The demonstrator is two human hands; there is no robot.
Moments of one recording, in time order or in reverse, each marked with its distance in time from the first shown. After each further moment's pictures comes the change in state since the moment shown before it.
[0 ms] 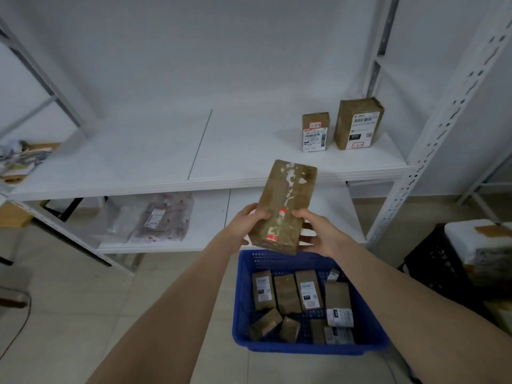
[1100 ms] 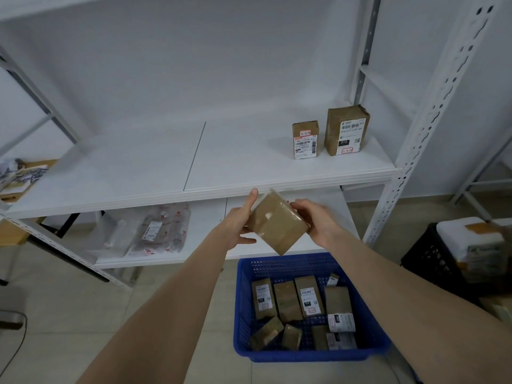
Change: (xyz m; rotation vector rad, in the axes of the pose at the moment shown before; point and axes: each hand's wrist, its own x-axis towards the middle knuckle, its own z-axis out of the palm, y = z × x) left_hand -0.014 0.035 0.000 -0.069 0.040 -0.072; right_hand -0.003 -0.023 0.001 0.145 0.034 -0.239
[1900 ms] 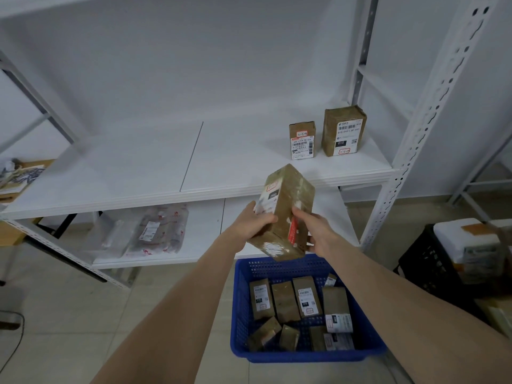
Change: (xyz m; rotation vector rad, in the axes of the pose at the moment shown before) left_hand 0.012 -0.004 0.027 0.192 -0.015 0.158; right_hand -0.007 0.007 -0.010 -0.144 0.105 0.193
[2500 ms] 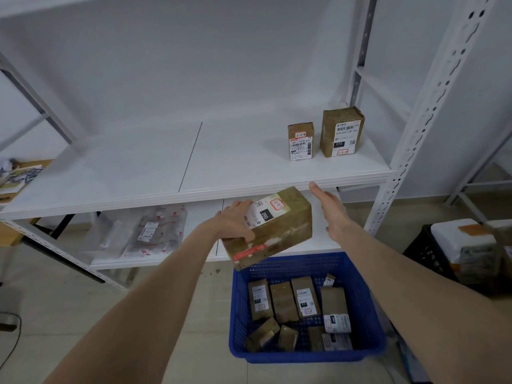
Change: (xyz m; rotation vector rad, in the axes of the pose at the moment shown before) left_hand 0.005 0.007 -0.042 0.922 -0.113 0.093; right_hand 0.007 -0.035 -0.021 -0.010 0.127 -0.197
